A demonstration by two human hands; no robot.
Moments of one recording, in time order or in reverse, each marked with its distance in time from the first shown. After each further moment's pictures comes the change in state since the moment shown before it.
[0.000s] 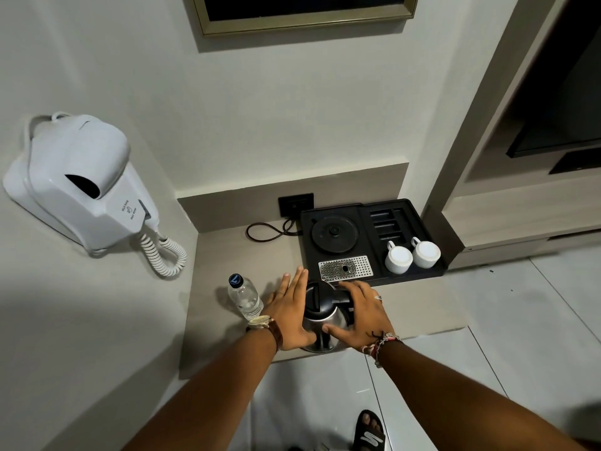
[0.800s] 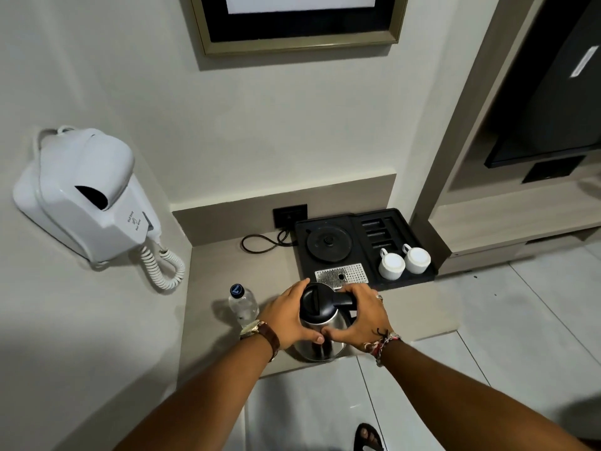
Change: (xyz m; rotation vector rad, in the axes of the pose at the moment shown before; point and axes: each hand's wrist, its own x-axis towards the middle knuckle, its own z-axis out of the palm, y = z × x) left_hand -0.010 0.008 -0.036 -0.216 0.027 0.013; right_hand 0.000 -0.031 -0.022 0.126 0.152 -0.002
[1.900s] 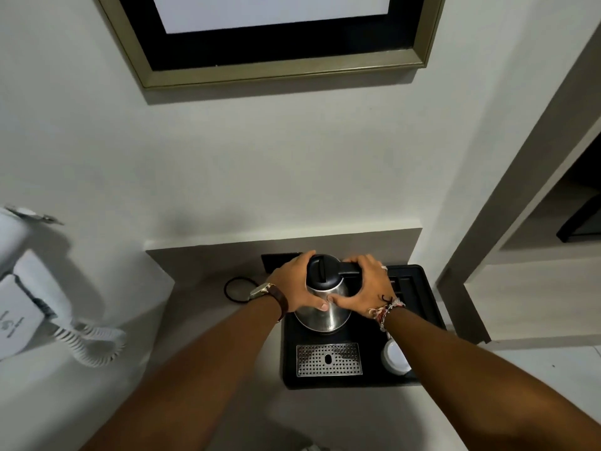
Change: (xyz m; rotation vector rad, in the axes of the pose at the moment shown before) left_hand 0.271 0.040 -0.073 -0.045 0.065 -0.160; right_hand 0.291 0.115 -0.045 0.043 -0.154 -0.044
